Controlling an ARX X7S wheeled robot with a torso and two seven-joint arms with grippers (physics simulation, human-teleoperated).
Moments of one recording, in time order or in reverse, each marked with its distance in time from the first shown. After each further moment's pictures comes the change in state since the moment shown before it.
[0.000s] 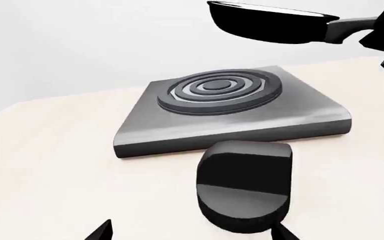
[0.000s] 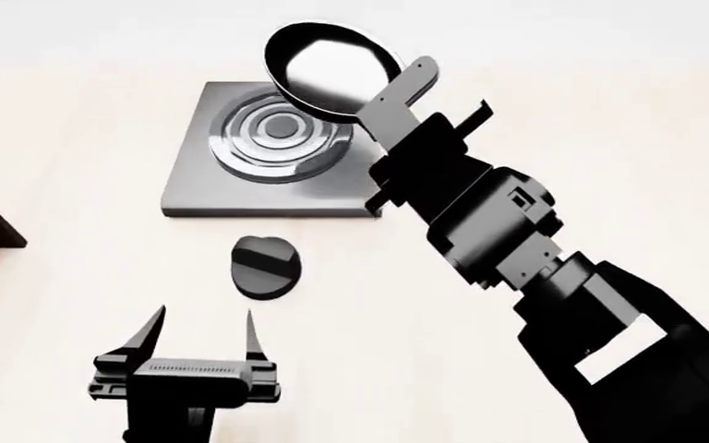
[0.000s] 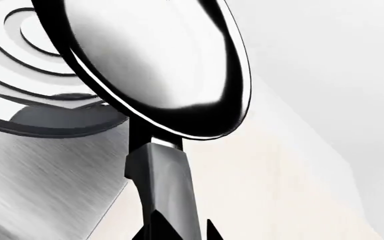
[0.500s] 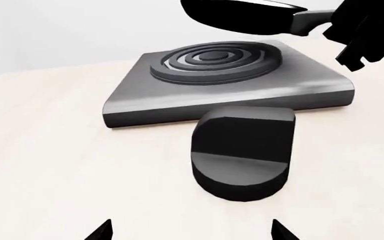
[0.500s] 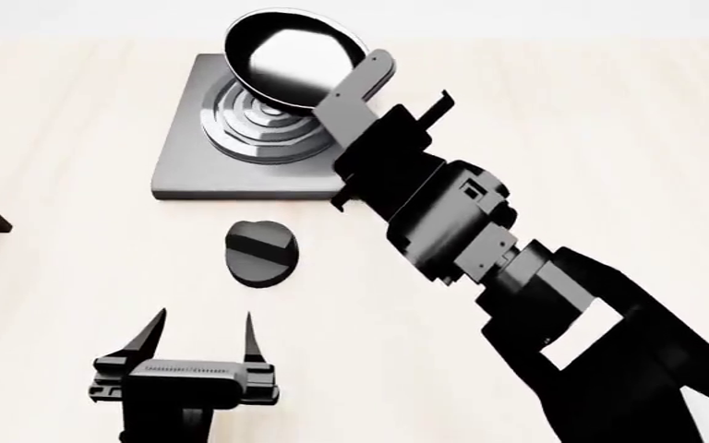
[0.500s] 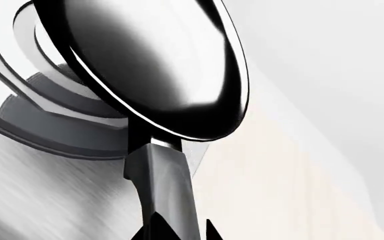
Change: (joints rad) left arm 0.004 -0.009 -0.006 -0.008 -0.039 0.013 0.014; right arm 0.052 -0.105 -0.084 0.088 0.052 -0.052 0.070
